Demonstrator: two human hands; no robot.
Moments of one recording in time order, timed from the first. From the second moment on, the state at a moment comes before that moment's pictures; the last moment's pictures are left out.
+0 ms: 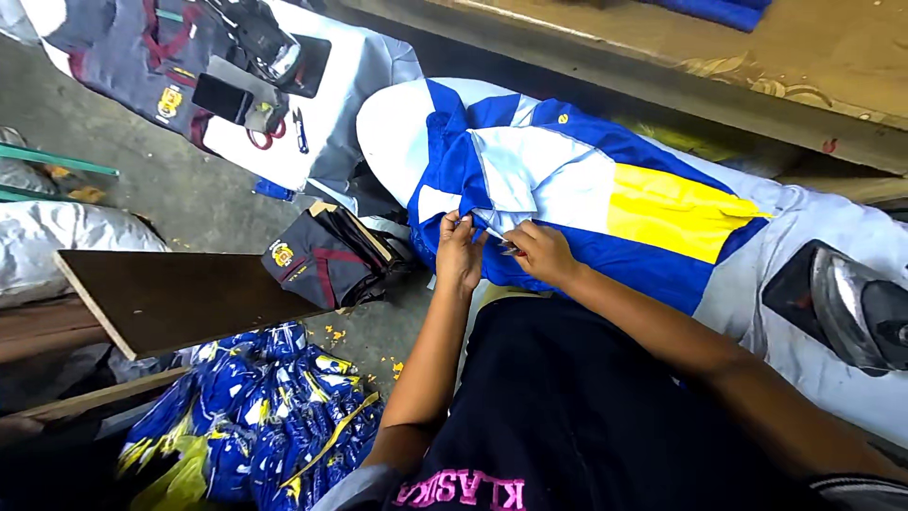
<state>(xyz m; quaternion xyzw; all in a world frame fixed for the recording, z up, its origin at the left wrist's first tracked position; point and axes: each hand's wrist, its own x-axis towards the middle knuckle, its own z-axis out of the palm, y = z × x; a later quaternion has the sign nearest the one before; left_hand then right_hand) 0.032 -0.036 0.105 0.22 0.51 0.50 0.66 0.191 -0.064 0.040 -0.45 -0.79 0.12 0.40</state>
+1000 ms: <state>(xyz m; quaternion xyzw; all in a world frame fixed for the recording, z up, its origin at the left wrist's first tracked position) 0.043 -0.067 0.076 0.68 0.44 0.48 0.34 0.187 -0.067 0.081 -0.57 -0.59 0.42 0.38</state>
